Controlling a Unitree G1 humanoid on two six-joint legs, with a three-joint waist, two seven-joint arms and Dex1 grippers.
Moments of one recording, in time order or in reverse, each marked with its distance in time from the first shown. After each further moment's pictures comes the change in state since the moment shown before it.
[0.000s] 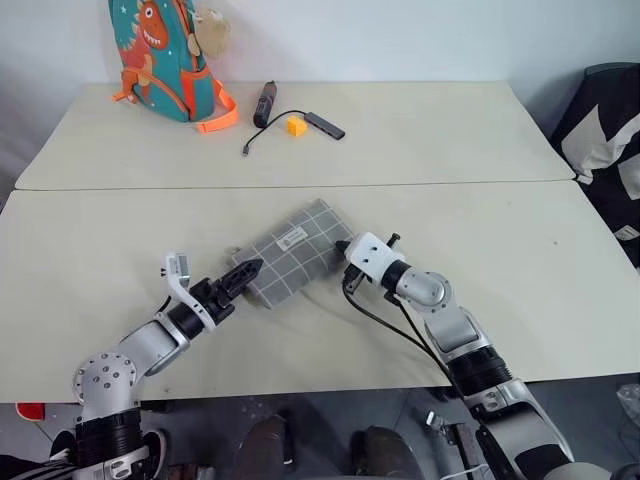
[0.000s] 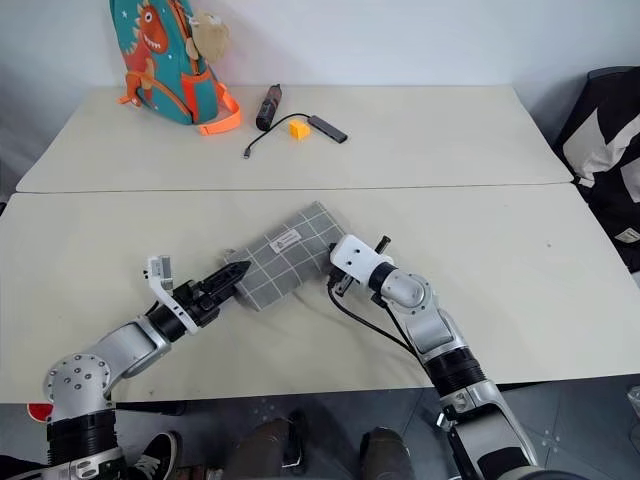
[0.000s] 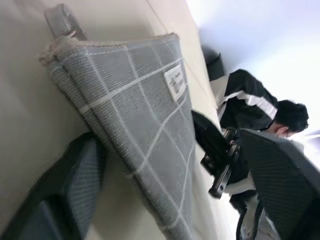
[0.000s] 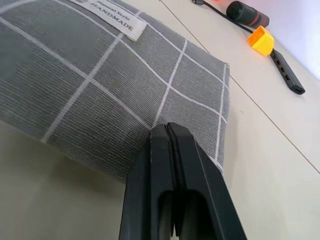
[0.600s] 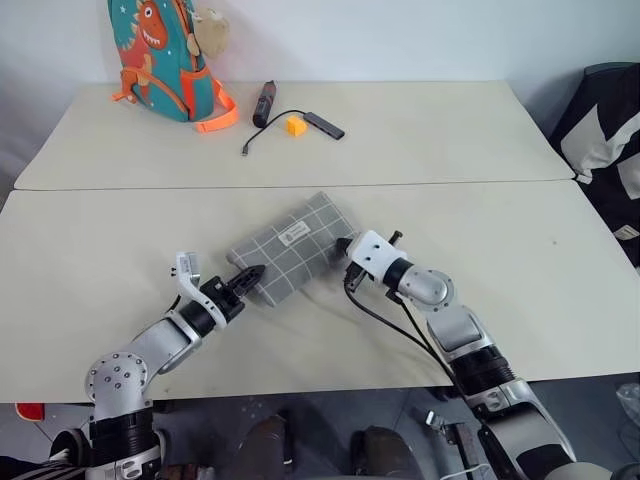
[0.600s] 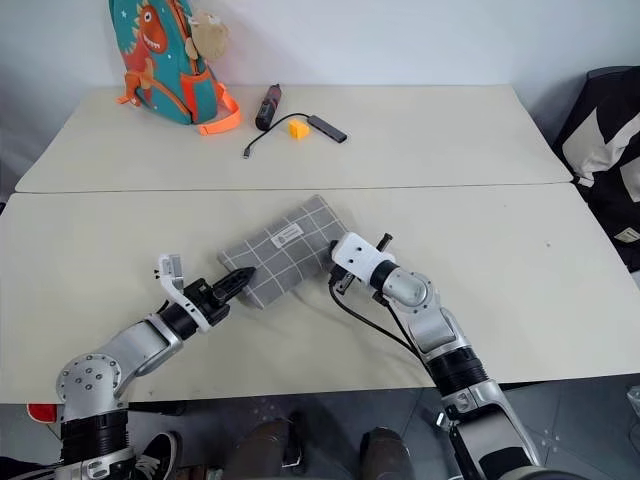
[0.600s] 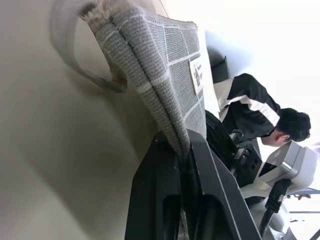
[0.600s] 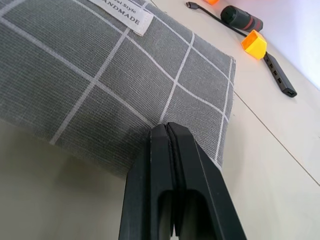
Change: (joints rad) left arm -0.008 -0.028 -0.037 -0.030 -0.024 -0.065 0.109; right arm 0.000 -0.014 -0.002 -0.026 0.002 0.003 0.000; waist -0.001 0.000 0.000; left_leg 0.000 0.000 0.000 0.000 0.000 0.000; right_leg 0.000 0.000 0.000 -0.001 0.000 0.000
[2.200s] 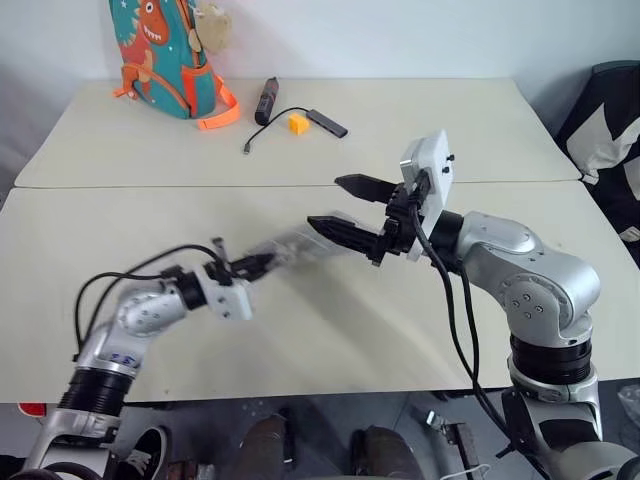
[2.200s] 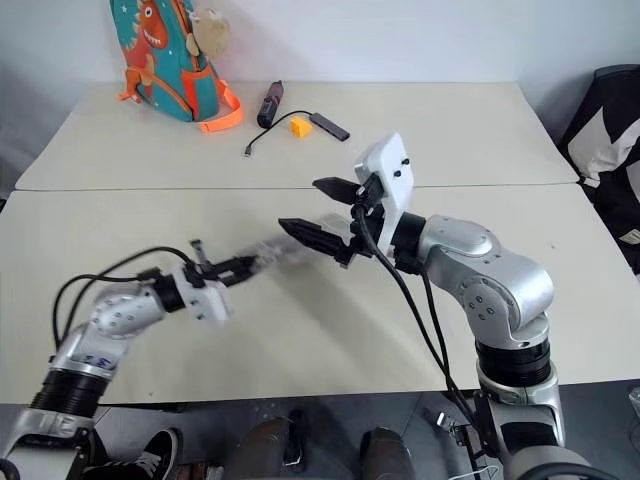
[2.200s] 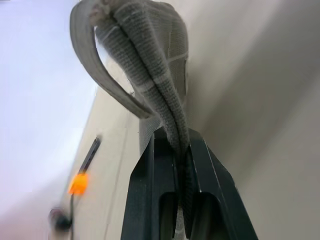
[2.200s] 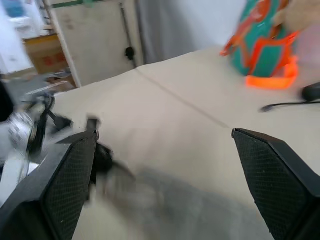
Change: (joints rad) left arm -0.176 0.424 -0.403 0.362 1.573 -1.717 -0.590; right arm -0.136 -0.132 -0.264 -0.674 0.898 0.905 0.078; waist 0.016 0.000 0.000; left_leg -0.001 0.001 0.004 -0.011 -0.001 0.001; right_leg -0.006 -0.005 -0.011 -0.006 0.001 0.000
